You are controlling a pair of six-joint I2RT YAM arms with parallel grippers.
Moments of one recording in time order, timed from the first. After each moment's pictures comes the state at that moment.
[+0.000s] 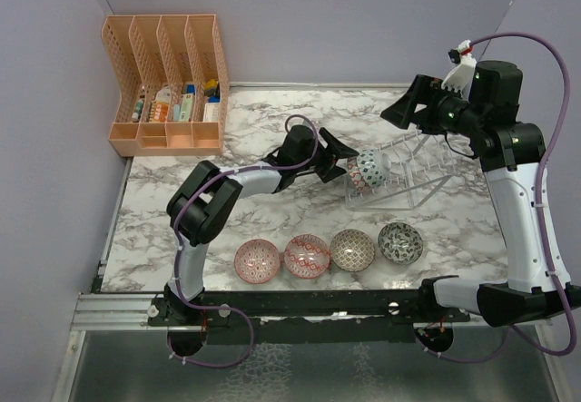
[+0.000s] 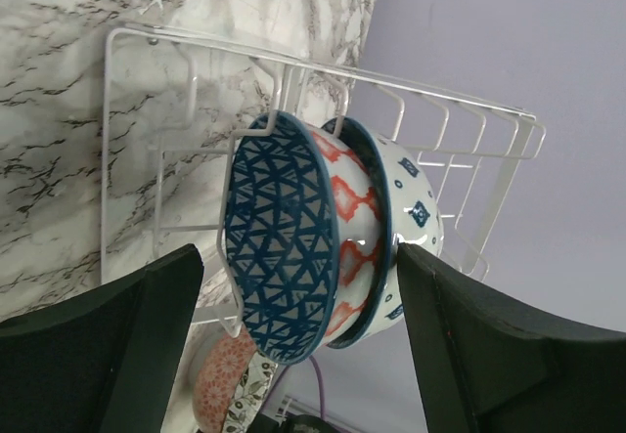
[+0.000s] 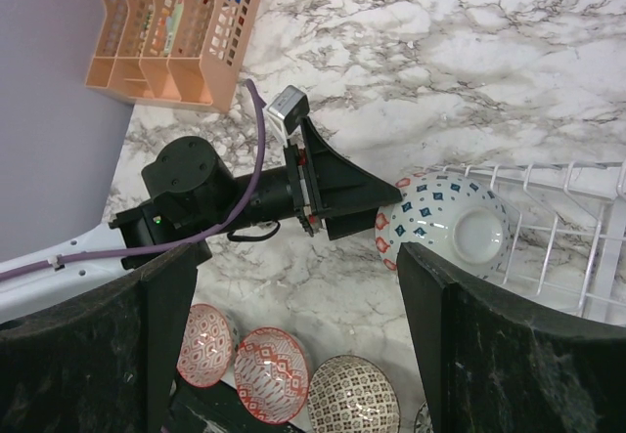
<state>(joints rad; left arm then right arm) -0.68 2.01 1.23 0.38 0.33 -1.45 0.12 1.26 1.67 -0.86 -0.39 0.35</state>
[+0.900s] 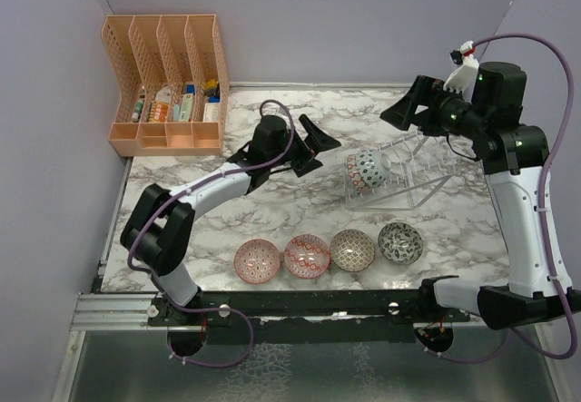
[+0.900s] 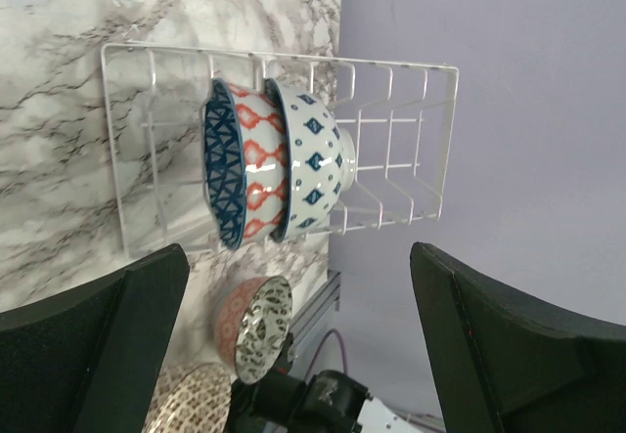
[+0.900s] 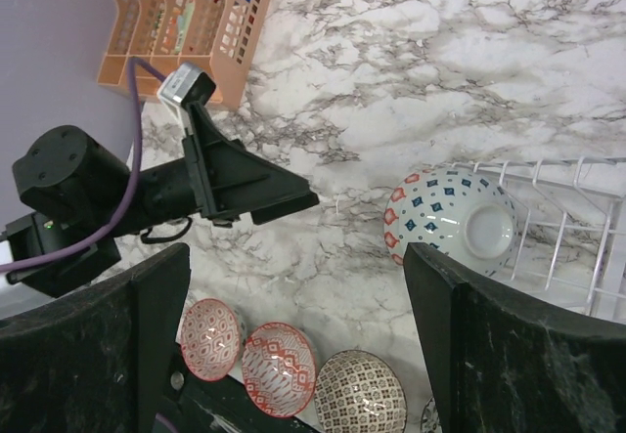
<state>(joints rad) -0.62 1.71 1.12 0.23 0.33 -1.28 0.12 1.24 1.66 -0.86 -0.41 0.36</state>
